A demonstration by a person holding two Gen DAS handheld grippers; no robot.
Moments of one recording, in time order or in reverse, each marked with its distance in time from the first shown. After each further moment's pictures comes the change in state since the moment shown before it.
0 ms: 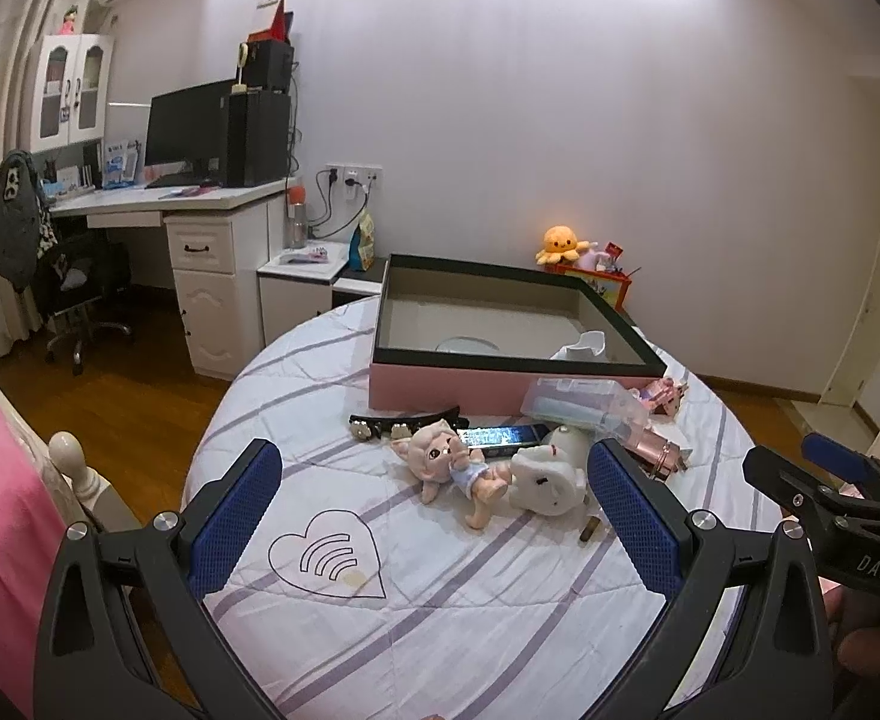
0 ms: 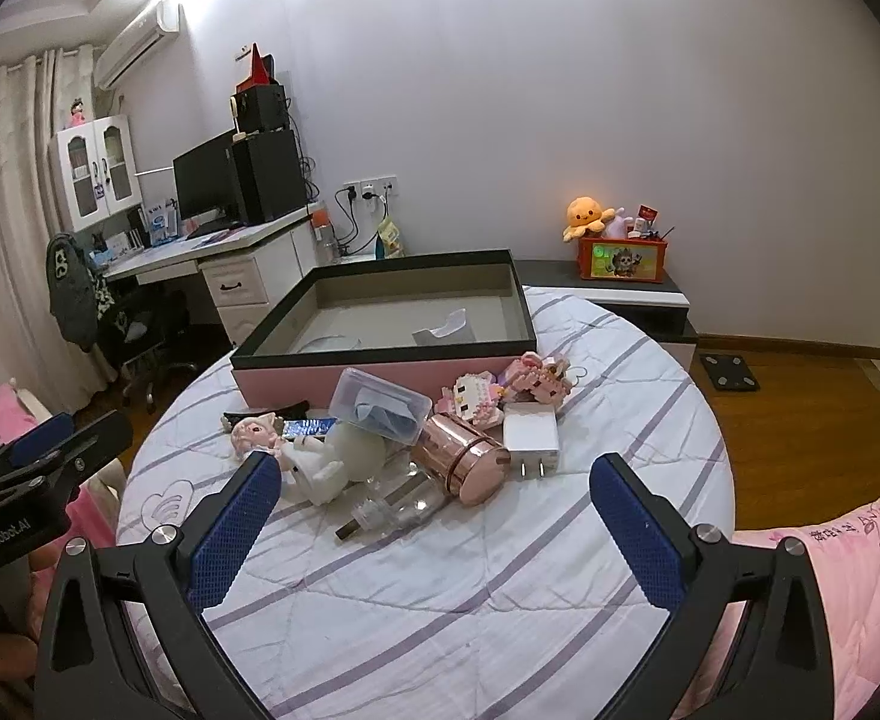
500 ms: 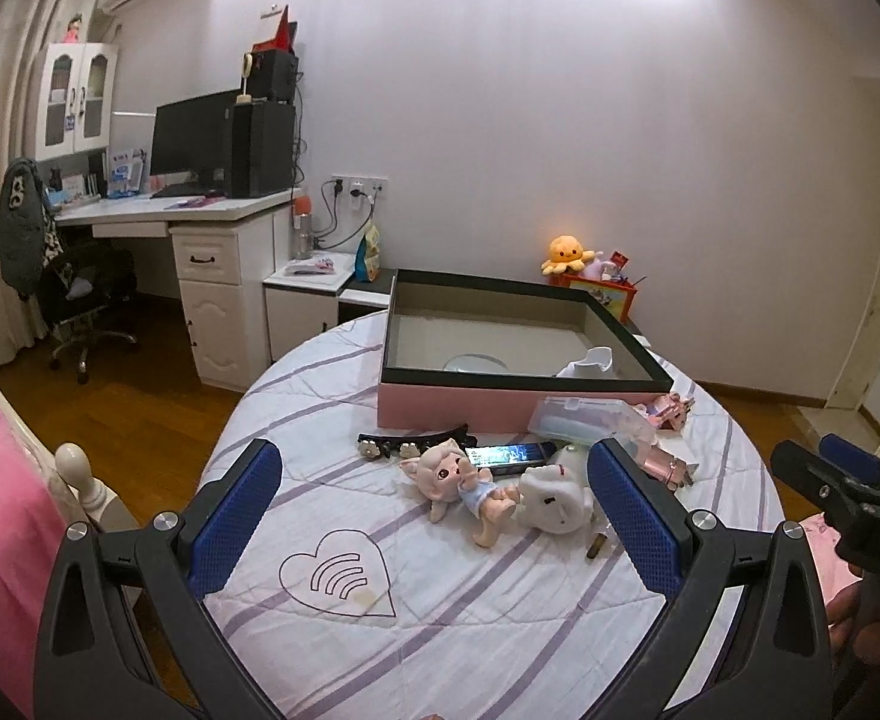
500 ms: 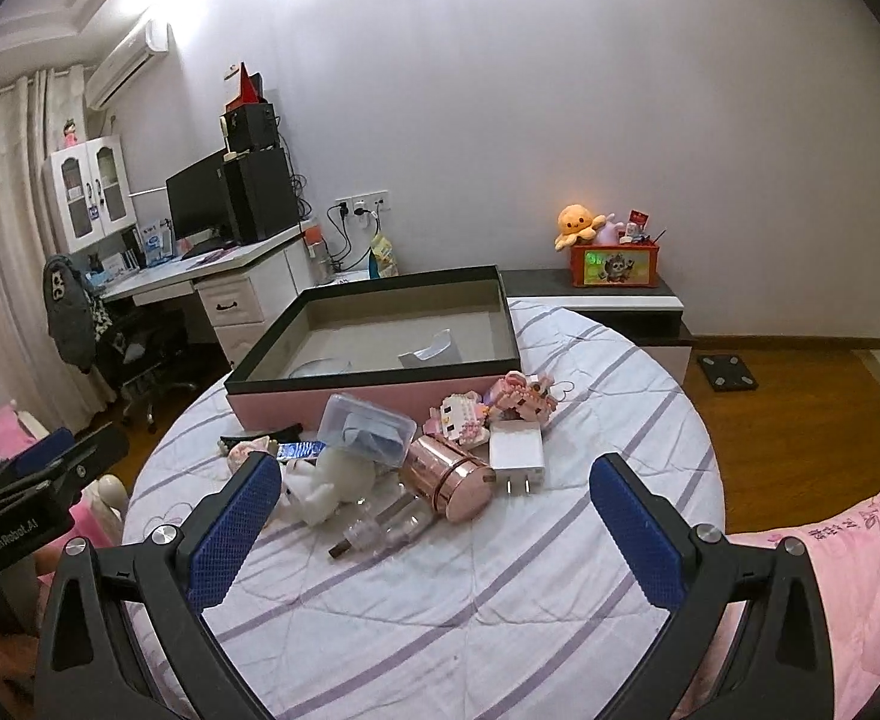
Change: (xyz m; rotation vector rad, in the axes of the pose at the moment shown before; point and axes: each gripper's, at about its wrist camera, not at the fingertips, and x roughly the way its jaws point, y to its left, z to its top) left arm -0.003 0.001 0.009 0.007 -0.028 0.015; right arm -0.007 -0.006 0.008 0.028 -0.035 -0.008
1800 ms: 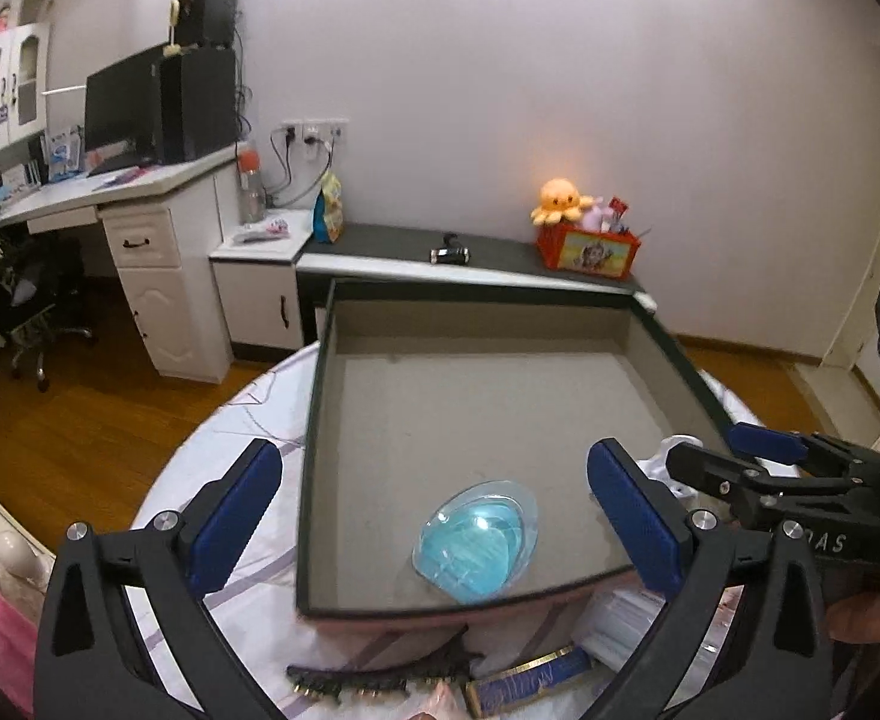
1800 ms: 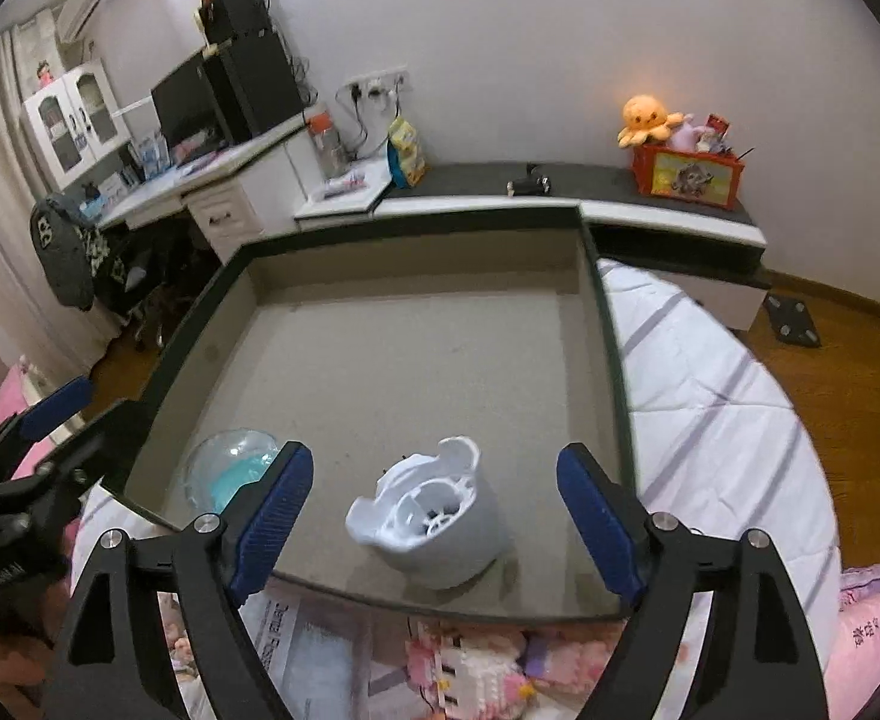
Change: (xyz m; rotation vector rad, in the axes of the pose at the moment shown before) left arm 0.189 -0.013 0.092 0.041 0.160 -0.062; right arm 0.204 -0.014 0.091 0.010 0.299 0.106
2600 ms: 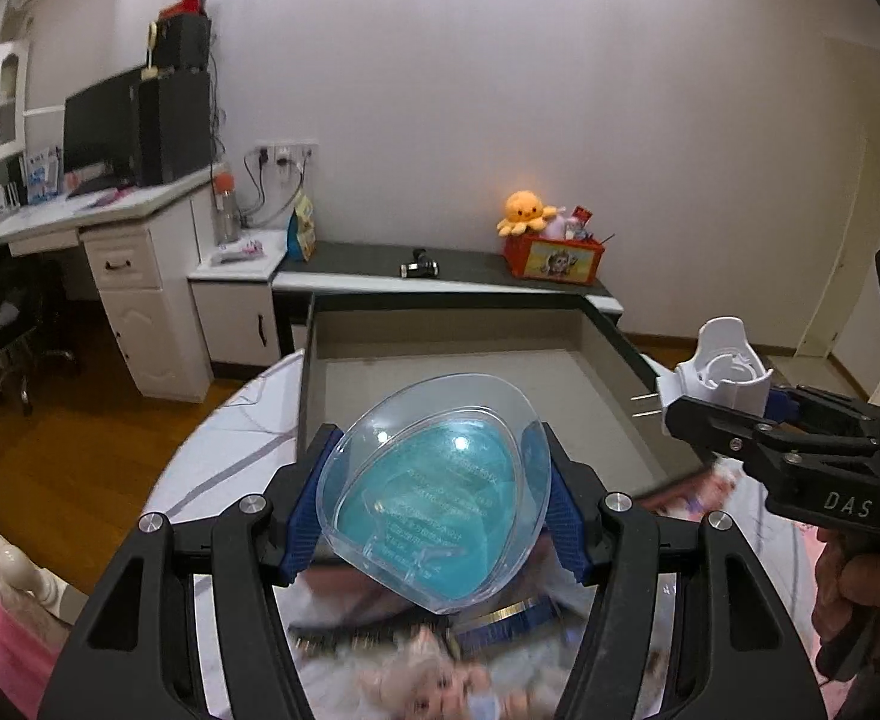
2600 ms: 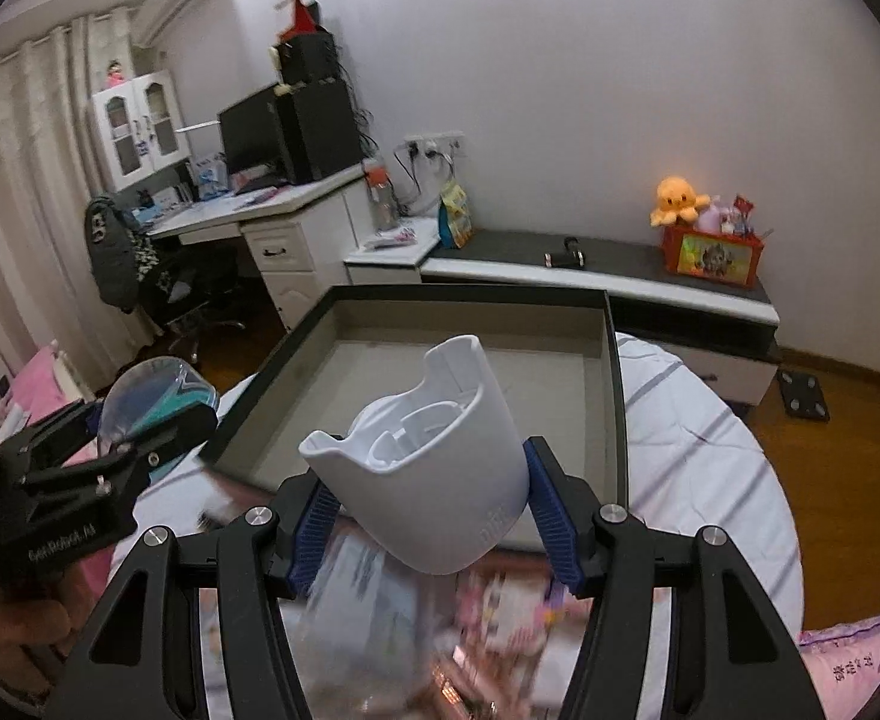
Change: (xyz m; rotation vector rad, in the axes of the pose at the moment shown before) left arm -0.016 -0.003 -0.003 0.038 -0.006 -0.064; right arm -0.033 0.026 -0.004 -0.113 -0.086 0.050
